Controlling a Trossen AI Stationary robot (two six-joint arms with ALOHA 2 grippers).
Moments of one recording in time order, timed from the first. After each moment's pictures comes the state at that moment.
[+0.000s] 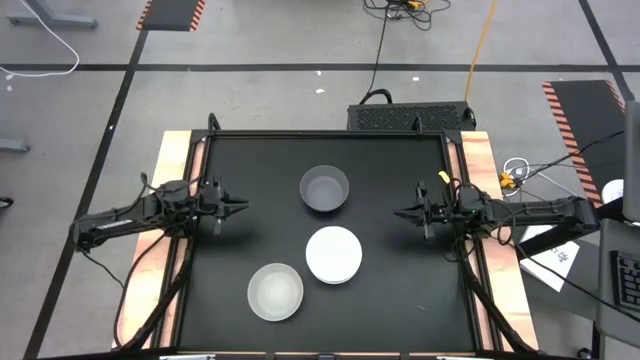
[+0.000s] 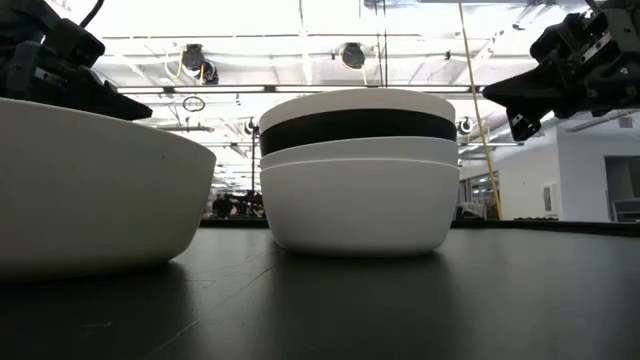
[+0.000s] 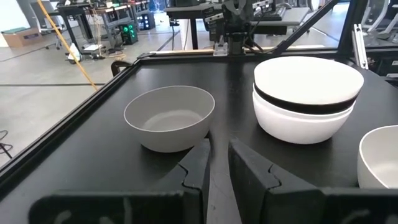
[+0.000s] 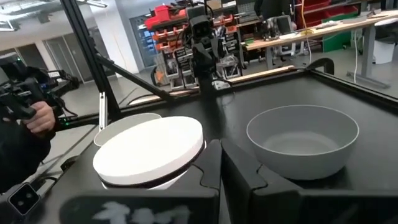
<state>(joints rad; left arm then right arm) 0.22 0.02 0.12 -0.28 0.12 0.10 -0.04 0.31 0.02 0.28 -0.06 0.23</state>
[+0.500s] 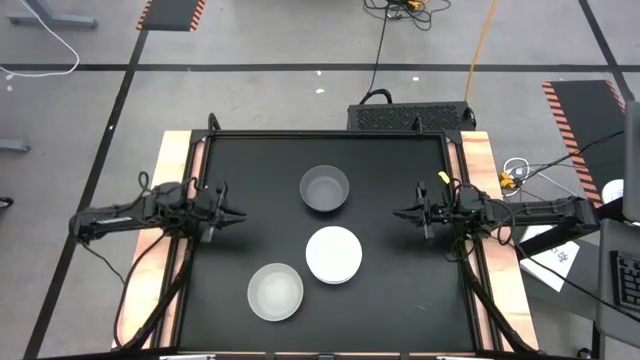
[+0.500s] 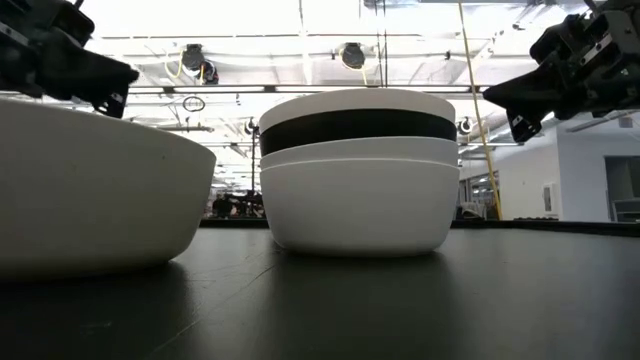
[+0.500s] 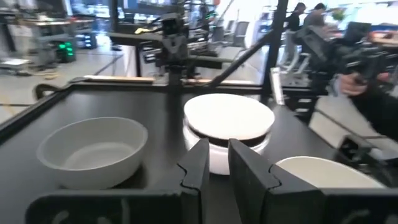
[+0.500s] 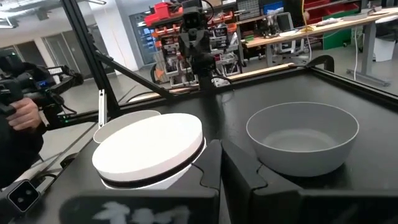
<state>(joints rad) 0.11 0.02 0.12 -0.16 0.26 -0.05 -0.04 0.31 0.02 0.27 -0.06 0.23</state>
